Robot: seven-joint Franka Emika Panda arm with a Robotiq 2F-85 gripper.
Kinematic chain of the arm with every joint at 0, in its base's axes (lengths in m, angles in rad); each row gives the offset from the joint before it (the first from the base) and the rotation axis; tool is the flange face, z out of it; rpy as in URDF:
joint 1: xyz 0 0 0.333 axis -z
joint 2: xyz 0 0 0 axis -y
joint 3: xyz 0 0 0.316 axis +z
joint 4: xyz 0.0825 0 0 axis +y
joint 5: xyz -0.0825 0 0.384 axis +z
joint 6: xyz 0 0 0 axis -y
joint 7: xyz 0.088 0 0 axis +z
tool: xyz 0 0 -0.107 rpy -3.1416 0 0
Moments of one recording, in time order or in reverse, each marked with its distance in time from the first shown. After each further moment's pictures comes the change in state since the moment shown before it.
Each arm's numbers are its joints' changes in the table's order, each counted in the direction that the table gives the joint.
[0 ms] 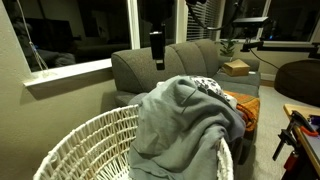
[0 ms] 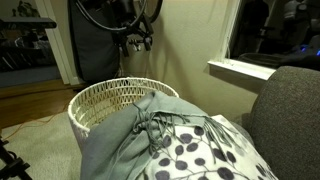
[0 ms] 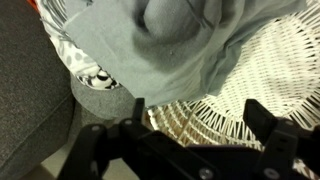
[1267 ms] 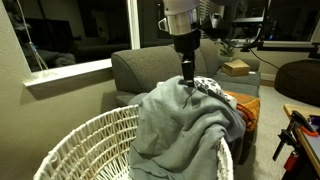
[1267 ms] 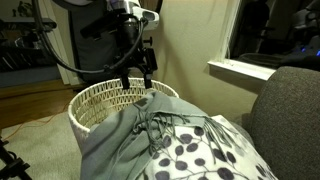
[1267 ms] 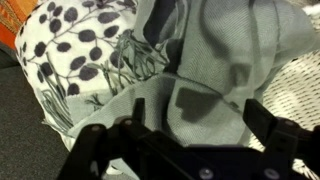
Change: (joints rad) arm 0.091 0.002 -0.074 0.188 0.003 0.049 -0.088
